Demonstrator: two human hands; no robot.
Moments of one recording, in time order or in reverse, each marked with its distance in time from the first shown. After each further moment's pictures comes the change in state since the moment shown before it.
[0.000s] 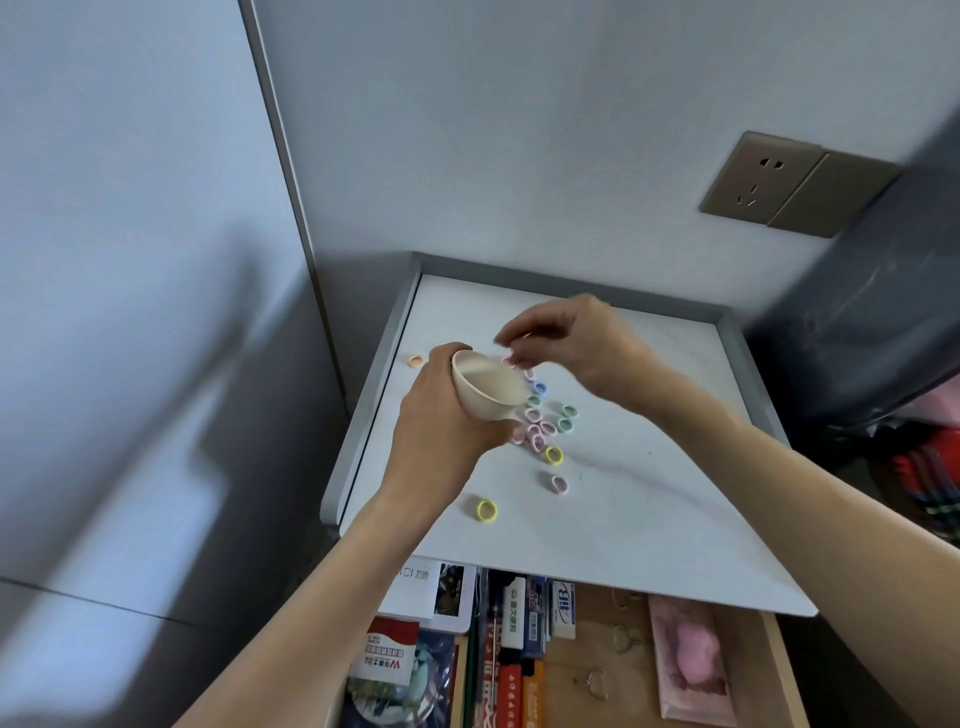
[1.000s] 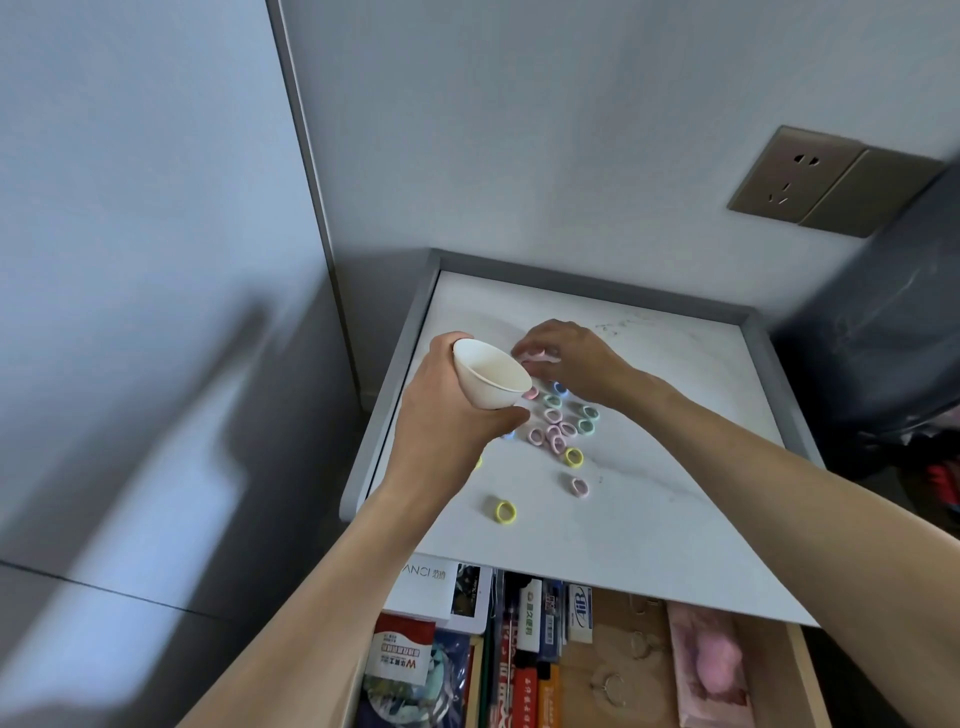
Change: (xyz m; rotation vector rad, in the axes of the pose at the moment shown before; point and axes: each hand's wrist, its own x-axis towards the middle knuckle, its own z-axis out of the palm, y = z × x) left_hand 0.004 -0.010 -0.012 -0.113 0.046 0.014; right_hand 0.055 0.087 0.023 -0.527 -0.103 -0.028
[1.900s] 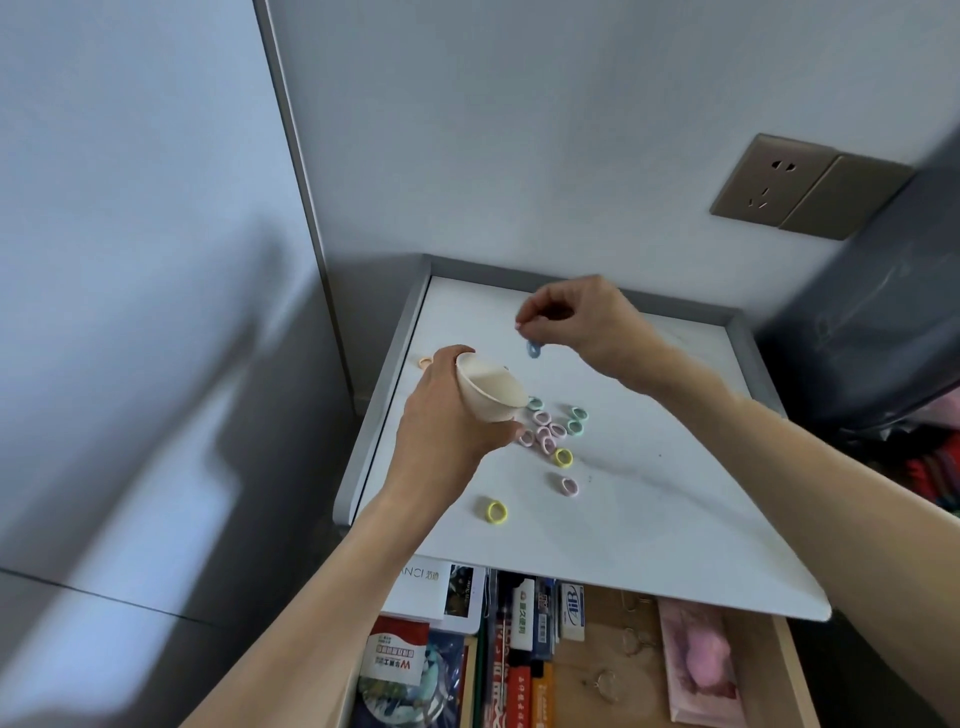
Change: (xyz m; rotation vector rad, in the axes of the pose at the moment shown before) left_hand -0.005 0.008 0.007 0.127 -0.025 -0.011; right_hand -0.038 -0.063 -0.066 0.488 0.172 0.089
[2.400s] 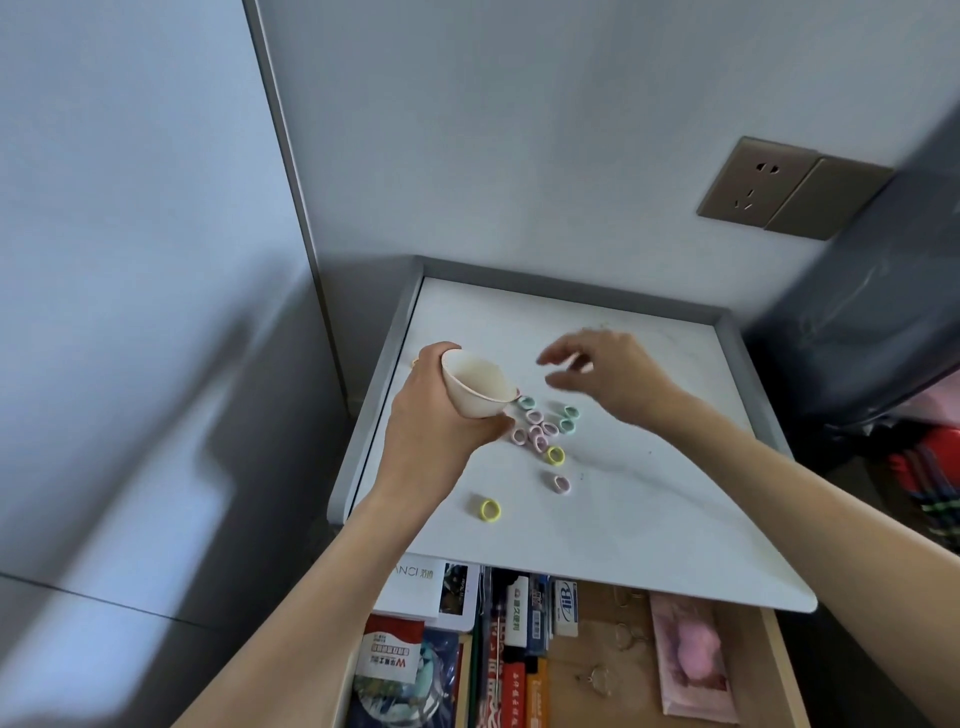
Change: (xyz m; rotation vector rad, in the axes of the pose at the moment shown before) left_hand -0.002 -0.008 -0.004 -0.108 0.019 0.034; right_hand -0.029 0.038 -0.005 -0.338 -0.027 0.053
